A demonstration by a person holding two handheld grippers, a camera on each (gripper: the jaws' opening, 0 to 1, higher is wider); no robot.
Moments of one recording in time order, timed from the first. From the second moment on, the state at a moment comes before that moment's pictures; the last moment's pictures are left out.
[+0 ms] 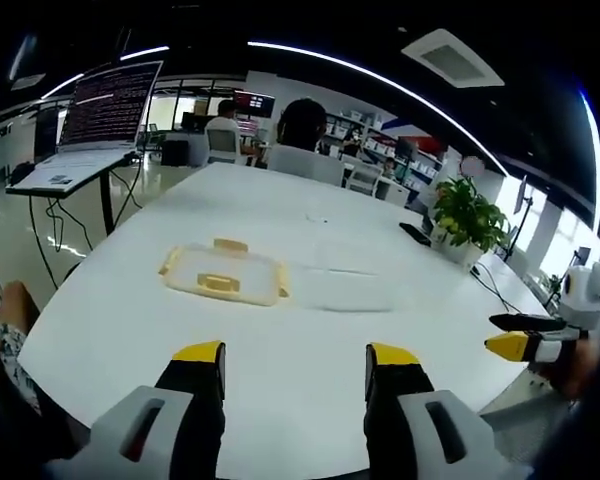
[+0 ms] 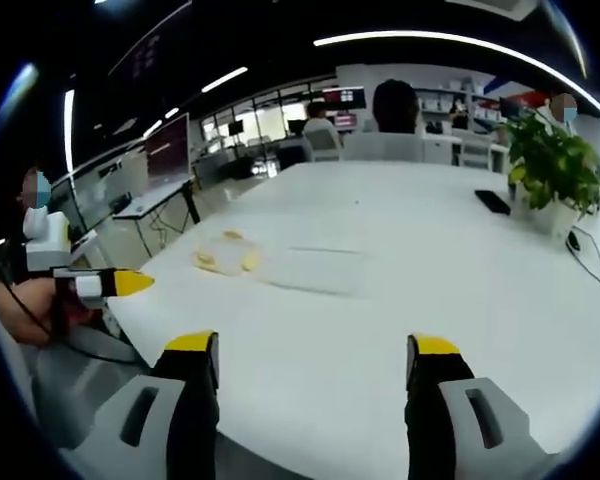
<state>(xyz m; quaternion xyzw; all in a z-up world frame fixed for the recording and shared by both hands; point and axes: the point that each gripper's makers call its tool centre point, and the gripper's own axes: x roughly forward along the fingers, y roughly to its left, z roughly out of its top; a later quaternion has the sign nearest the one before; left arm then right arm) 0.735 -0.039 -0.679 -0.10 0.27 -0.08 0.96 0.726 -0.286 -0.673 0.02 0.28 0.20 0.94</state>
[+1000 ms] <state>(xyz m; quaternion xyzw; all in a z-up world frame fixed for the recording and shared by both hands) 0.754 -0.002 -0.683 -0.09 0.27 -0.06 0.96 0.754 -0.247 -0.669 -0.05 0.30 0.30 0.90</state>
